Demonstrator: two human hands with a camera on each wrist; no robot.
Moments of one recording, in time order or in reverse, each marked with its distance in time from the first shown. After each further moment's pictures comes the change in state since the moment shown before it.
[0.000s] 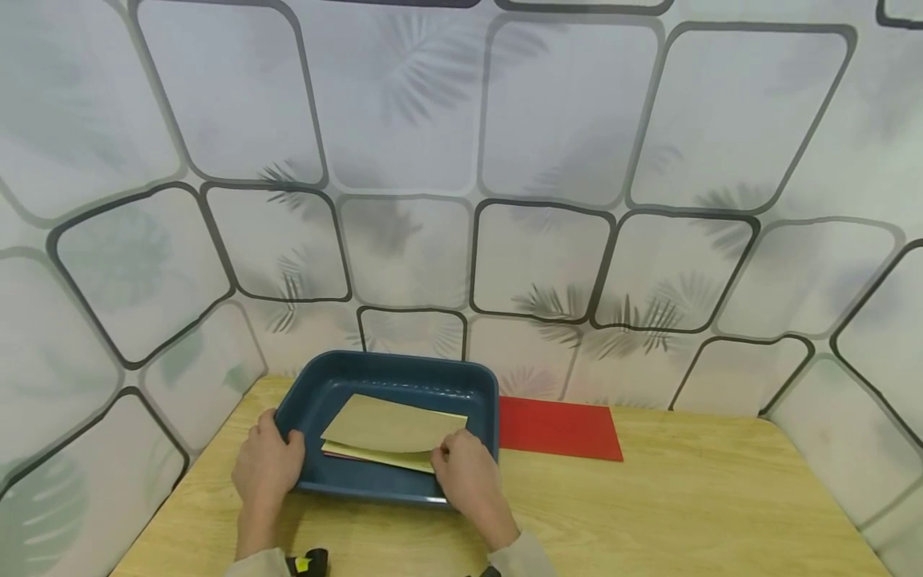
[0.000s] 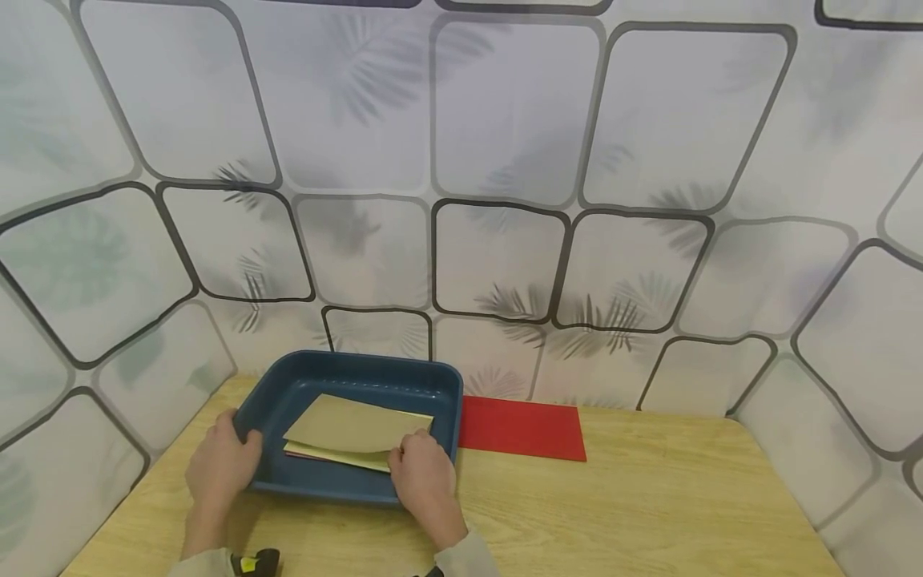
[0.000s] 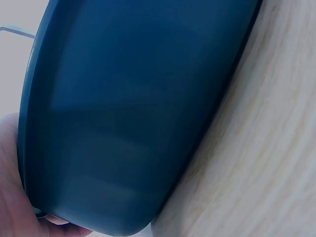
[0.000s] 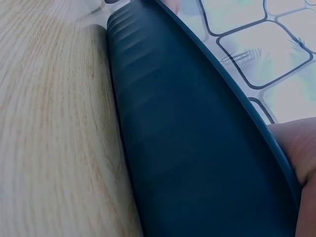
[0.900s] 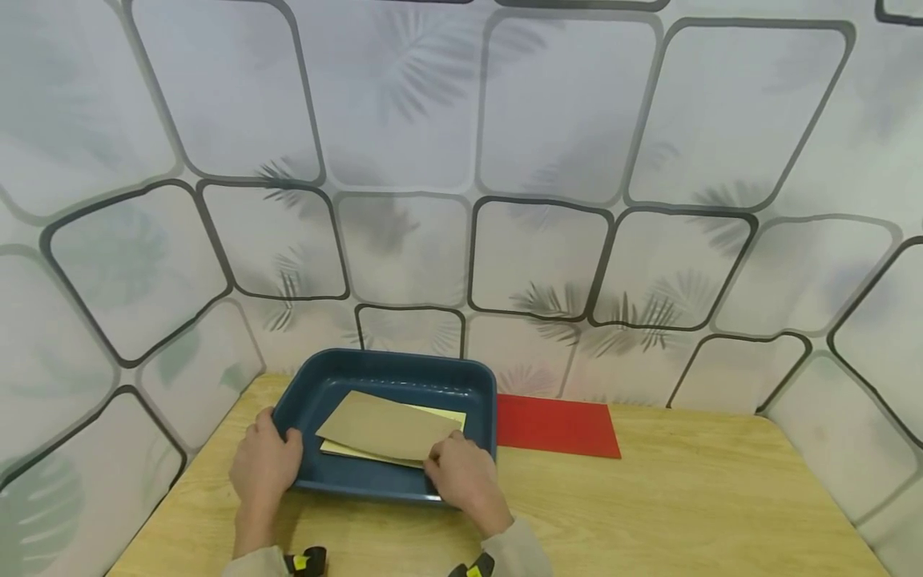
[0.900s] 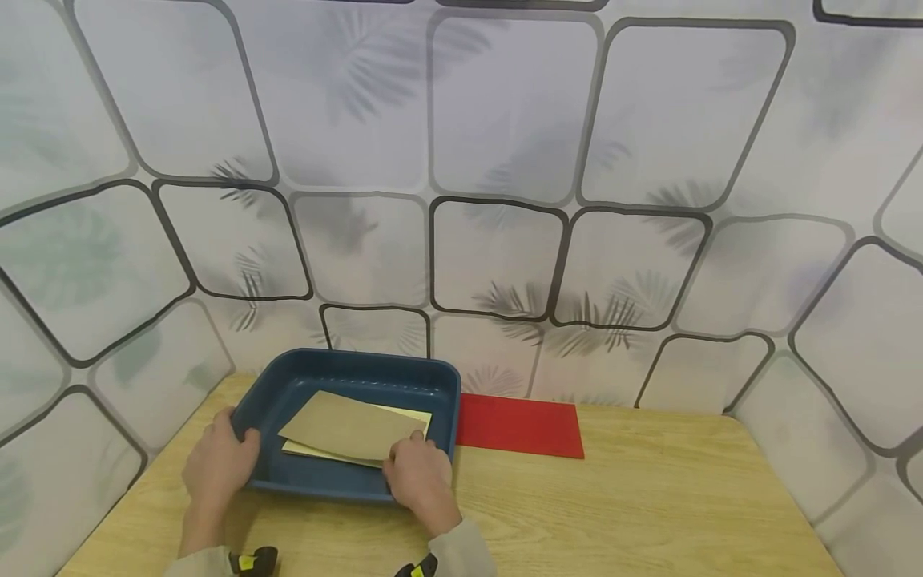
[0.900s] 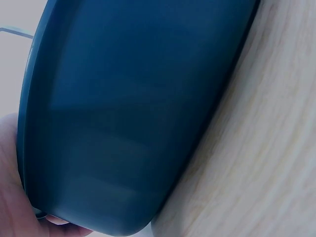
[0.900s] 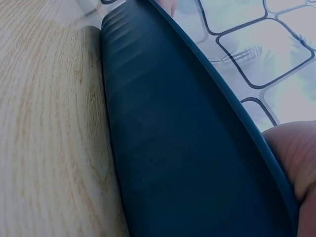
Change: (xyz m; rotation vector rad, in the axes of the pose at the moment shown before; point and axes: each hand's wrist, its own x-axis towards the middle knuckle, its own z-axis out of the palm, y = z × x) left_hand 0.002 -0.001 0.002 0.017 -0.021 -0.018; right_hand 0.003 0.001 -0.001 -0.182 -0.196 -0.079
